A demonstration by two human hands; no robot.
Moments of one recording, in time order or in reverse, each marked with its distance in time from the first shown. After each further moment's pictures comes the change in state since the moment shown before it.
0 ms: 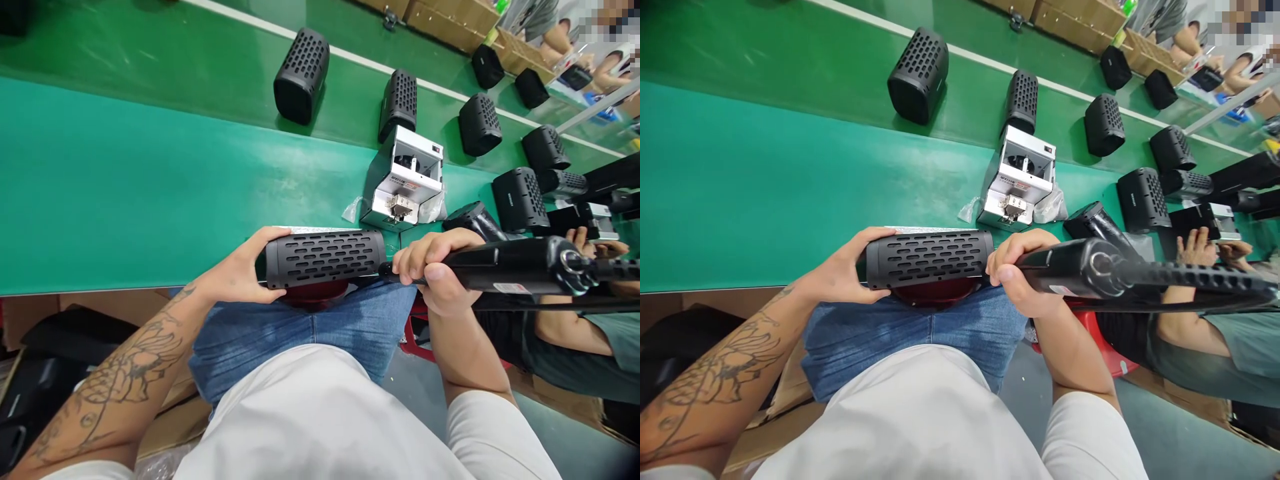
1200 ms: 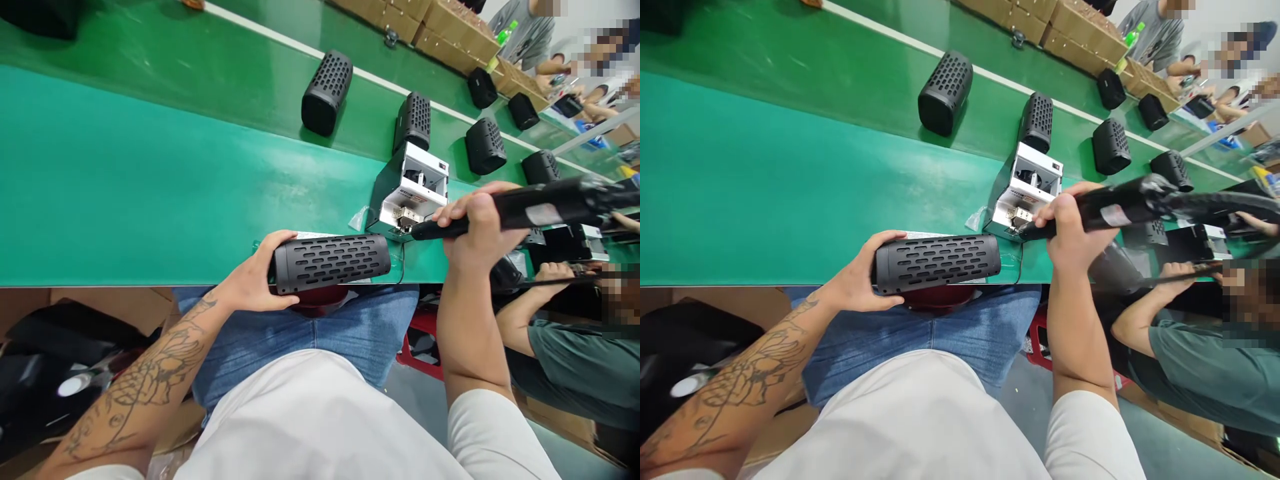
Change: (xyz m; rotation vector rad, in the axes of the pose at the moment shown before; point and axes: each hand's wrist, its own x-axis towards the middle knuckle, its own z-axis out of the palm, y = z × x) left_hand -0.012 -0.011 0.026 -0.021 0.099 0.058; right_hand 0.062 0.006 -0.036 -0.286 0.423 0.049
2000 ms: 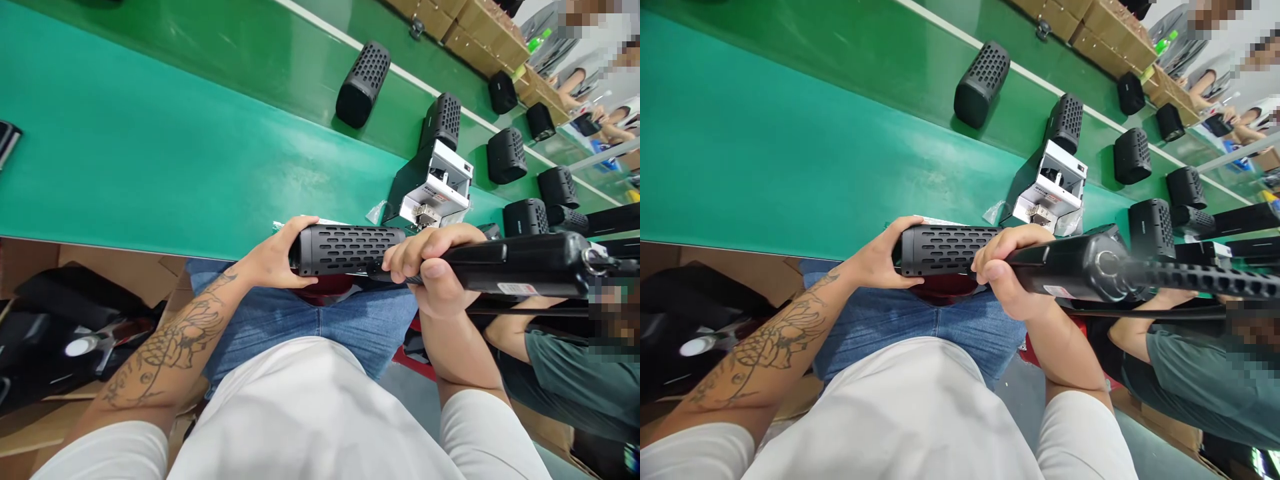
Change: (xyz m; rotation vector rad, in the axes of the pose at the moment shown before) left_hand 0.006 0.004 0.010 -0.098 0.061 -0.056; right_hand -0.079 -0.019 0.069 0.252 -0.546 -0.041
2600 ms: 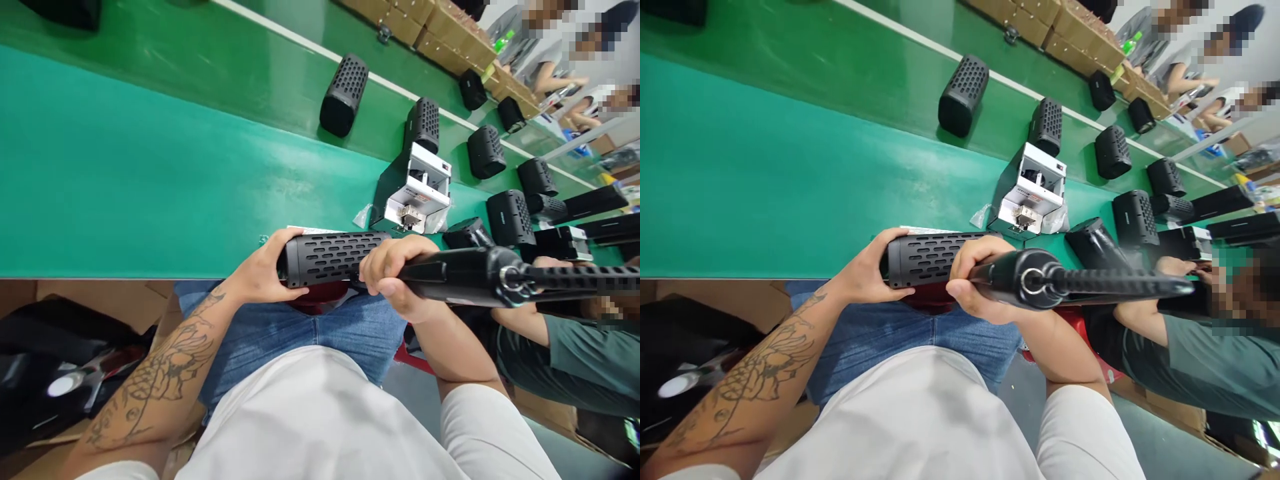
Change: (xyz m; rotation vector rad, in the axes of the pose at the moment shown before) left_hand -0.001 0.000 -0.004 0.079 0.005 0.049; right_hand -0.012 0.014 -0.003 -0.003 -0.181 0.031
